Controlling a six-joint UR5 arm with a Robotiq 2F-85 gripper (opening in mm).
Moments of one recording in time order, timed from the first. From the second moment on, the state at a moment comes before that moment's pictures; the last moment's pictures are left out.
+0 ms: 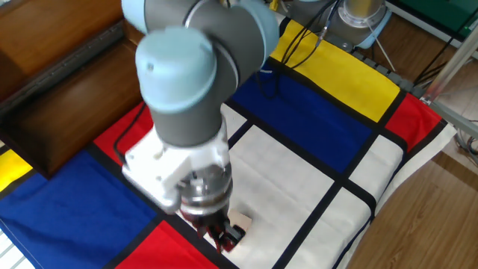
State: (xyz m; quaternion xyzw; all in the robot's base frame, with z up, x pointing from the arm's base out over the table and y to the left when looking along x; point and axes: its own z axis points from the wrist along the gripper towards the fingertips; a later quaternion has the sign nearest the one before) arm 0.687 0.216 0.100 0.00 0.99 0.09 0.07
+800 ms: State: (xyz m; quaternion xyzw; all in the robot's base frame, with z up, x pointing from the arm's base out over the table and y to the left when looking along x) arm 0.676 0.214 0.072 -0.03 0.99 0.10 0.08
